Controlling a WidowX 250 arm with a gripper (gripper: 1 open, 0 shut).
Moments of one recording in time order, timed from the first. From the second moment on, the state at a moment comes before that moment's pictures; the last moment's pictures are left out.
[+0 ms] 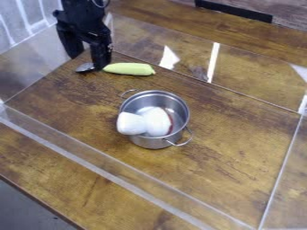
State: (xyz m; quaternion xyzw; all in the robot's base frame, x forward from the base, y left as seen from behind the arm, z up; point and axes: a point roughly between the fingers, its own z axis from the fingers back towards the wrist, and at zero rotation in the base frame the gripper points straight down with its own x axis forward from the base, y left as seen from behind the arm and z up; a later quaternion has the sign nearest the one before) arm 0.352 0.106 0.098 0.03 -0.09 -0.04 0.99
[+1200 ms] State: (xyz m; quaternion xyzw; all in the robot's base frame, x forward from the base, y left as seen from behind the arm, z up) arm 0.374 0.114 0.098 0.00 -0.07 -0.11 0.99
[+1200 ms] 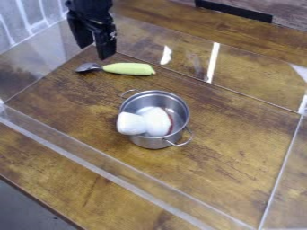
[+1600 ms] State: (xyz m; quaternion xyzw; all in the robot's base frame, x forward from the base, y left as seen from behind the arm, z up) arm 0.377 0.135 0.098 0.00 -0.07 -0.11 0.99
